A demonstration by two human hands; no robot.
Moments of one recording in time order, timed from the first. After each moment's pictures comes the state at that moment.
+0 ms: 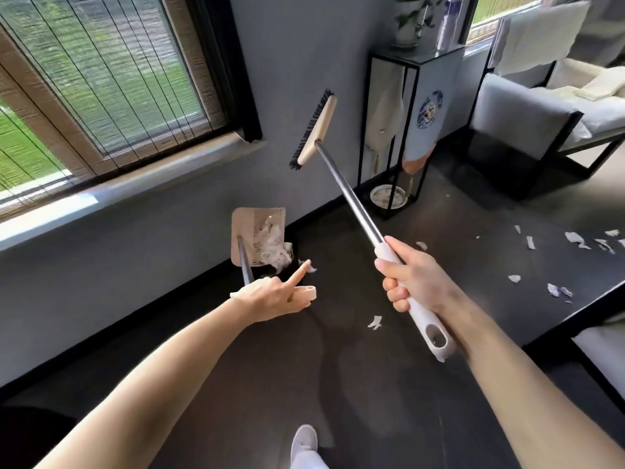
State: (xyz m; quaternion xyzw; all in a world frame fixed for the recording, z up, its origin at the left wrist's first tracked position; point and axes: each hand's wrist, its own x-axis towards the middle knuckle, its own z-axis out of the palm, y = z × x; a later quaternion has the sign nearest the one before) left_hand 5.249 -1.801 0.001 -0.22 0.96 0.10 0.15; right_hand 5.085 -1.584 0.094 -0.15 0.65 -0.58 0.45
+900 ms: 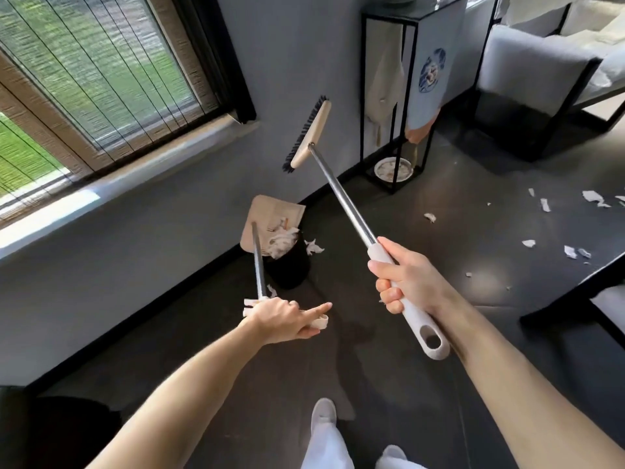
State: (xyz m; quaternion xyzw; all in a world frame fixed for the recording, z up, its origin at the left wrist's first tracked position) left_hand 5.277 -1.755 -0.047 -0.02 0.98 -0.11 0.18; right_hand 5.110 -1.572 0.058 -0.12 0.62 -0.60 0.49
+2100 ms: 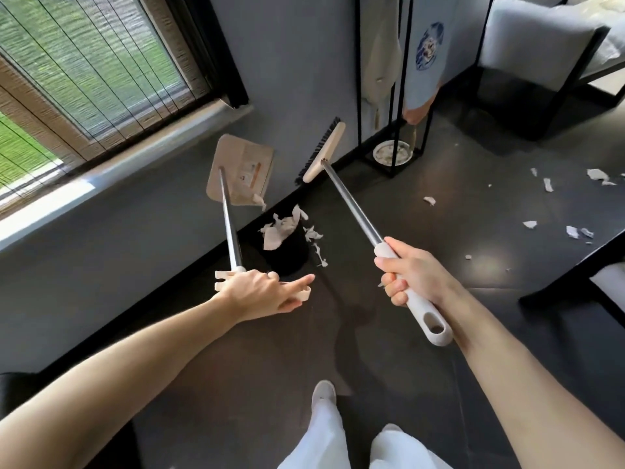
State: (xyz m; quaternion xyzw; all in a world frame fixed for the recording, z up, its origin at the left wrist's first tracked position) left_hand 5.283 -1.750 0.005 0.01 0.98 -0.18 0.06; right_hand 5.099 -1.545 0.034 -0.05 0.61 -0.60 0.52
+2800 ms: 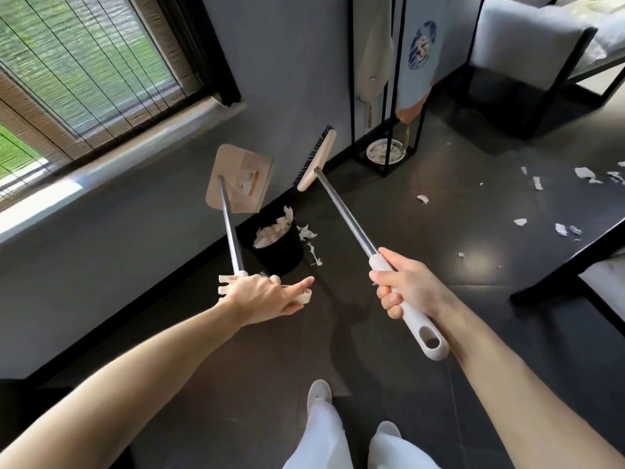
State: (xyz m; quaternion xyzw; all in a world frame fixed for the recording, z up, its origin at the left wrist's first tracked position) left_hand 5.275 -1.753 -0.025 -0.04 0.97 -0.16 0.17; right_hand 5.108 -1.542 0.026 -0.05 0.62 -0.58 0.53
